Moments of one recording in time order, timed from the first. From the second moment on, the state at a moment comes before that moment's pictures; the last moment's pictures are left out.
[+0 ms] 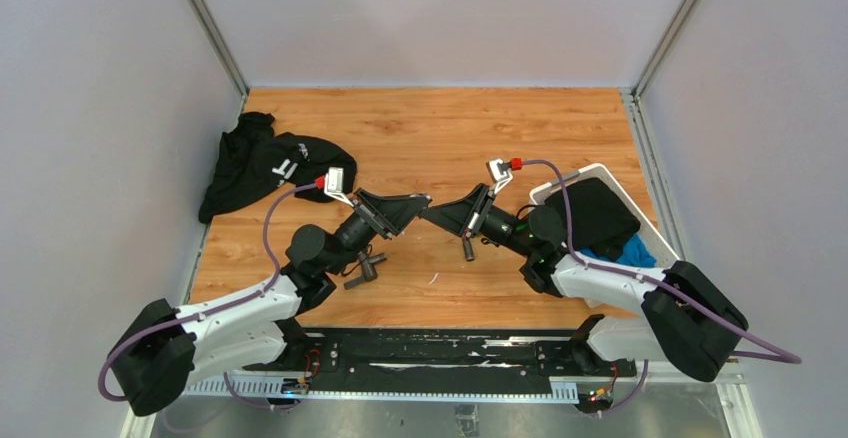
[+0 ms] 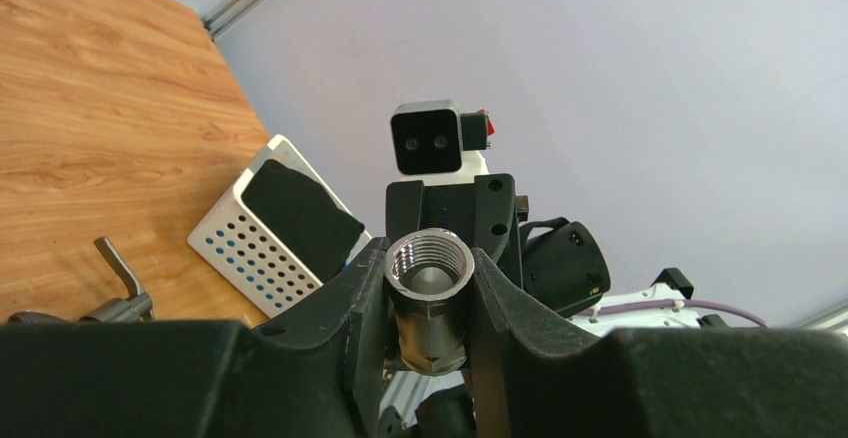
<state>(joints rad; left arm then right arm) -0.80 0.97 0.33 0.96 0.00 -1.04 0.79 1.26 0.45 1.09 -0.37 1.22</state>
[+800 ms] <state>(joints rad) -0.79 0.54 0.37 0.18 -0.27 -0.90 0.72 0.94 0.68 -0.22 0.08 0.85</state>
